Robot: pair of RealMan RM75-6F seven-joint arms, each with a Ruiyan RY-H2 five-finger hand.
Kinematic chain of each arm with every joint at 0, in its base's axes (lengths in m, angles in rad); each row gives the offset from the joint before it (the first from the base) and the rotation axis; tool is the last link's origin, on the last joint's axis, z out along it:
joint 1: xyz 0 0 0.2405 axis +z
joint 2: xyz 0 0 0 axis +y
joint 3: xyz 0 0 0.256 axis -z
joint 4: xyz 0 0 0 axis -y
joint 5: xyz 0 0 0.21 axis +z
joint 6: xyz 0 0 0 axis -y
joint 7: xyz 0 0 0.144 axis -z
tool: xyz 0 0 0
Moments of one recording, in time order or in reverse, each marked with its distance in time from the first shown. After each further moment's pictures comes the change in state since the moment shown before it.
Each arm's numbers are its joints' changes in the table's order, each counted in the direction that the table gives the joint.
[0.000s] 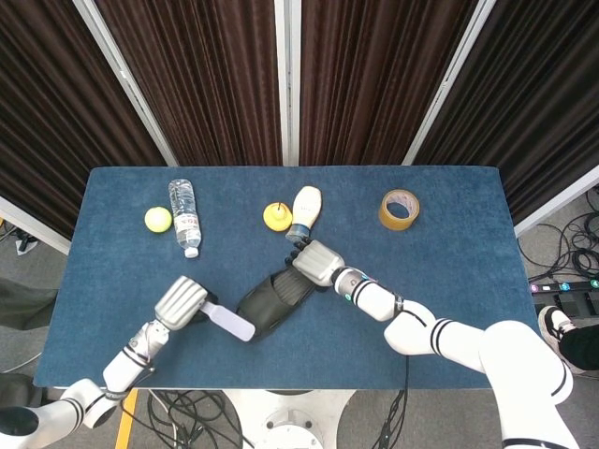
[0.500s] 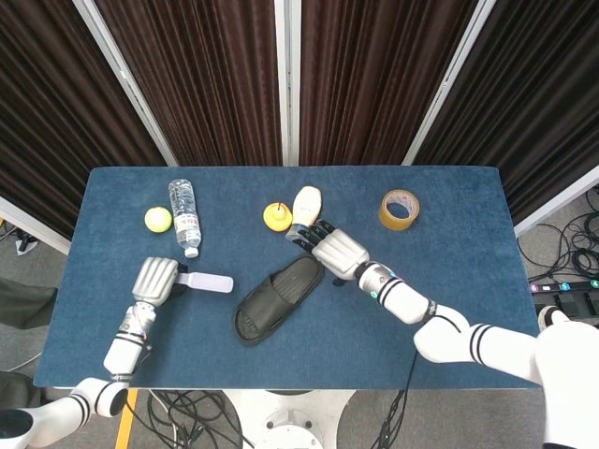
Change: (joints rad) left arm 0.013 -0.010 0.171 0.052 -0.315 0.238 -0.275; right arm -0.101 0.238 -0.014 0.288 0.064 -0.167 0.057
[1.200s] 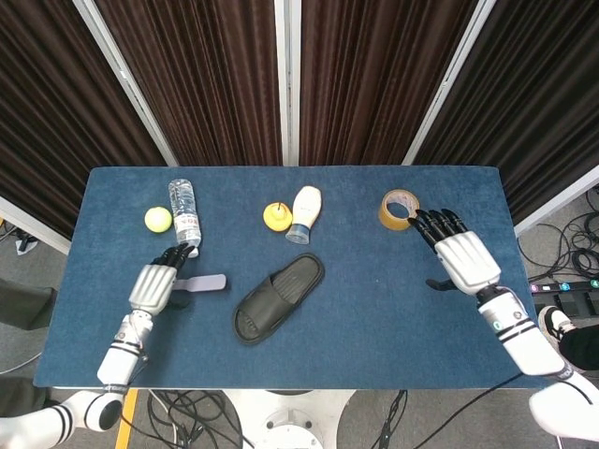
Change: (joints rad) left arm 0.053 0.163 0.006 0.329 -0.031 -0.005 -0.144; right arm -0.425 0.421 0.089 0.317 -0.116 -0.461 -0.167
